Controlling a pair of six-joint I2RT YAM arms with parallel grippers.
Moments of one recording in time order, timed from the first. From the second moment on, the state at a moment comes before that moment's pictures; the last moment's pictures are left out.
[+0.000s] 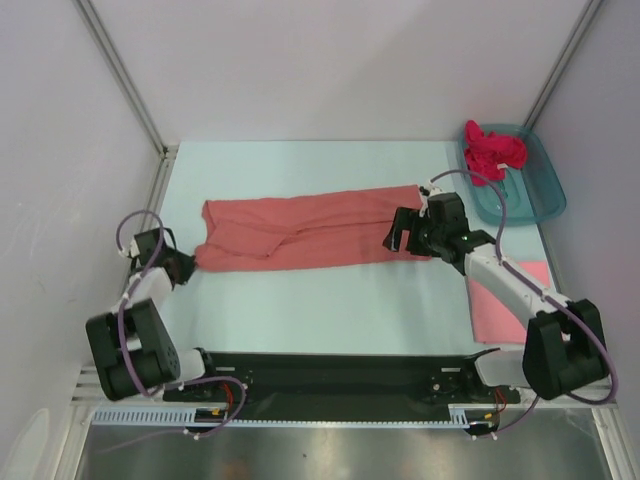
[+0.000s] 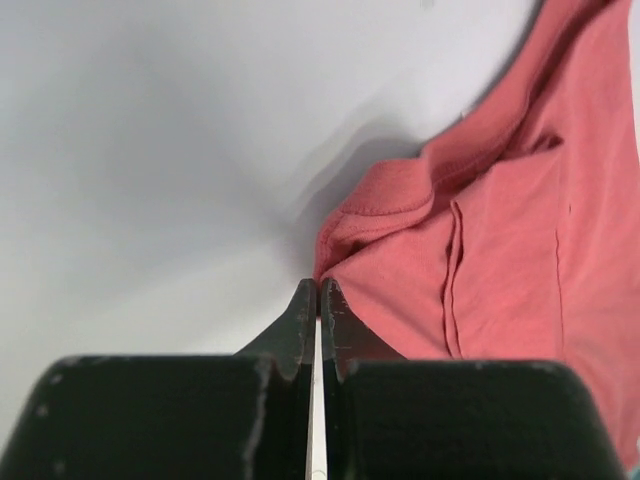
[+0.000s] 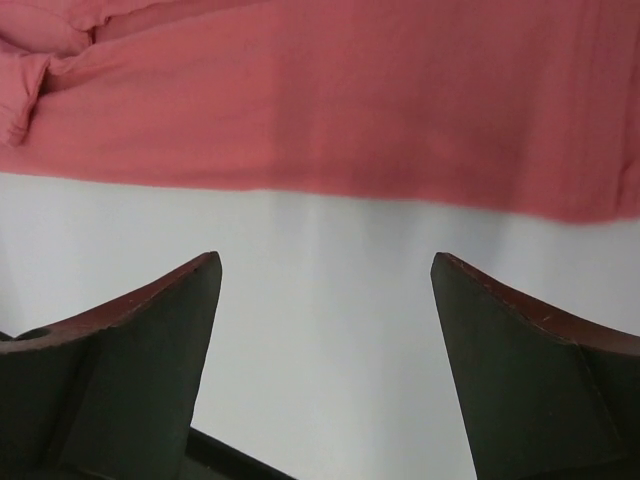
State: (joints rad) left arm 0.35 1.24 0.54 -0.17 0.05 -0.81; right arm 0.34 1.28 0.85 -0.31 -0.14 0.44
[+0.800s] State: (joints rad) left arm 0.47 2.02 1.37 -0.20 0.07 -0.58; right arm 0.17 2.21 1.74 -0.33 -0.35 0.22
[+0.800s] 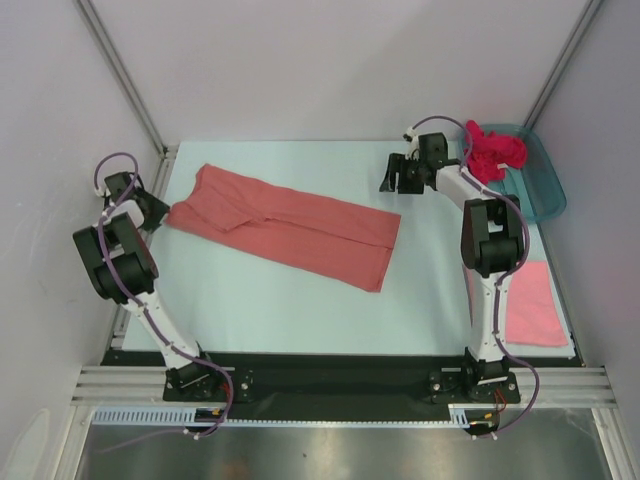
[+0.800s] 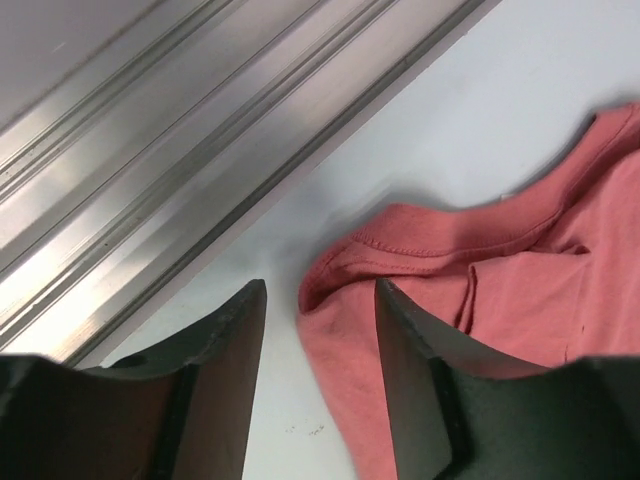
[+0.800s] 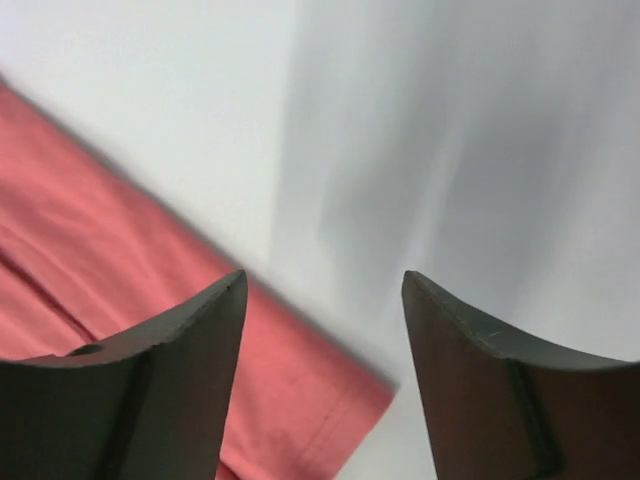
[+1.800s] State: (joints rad) left arm 0.42 1.46 0.95 -0.12 0.33 -0.70; right arm 0.10 2.22 1.64 -0.47 -0.52 0.14
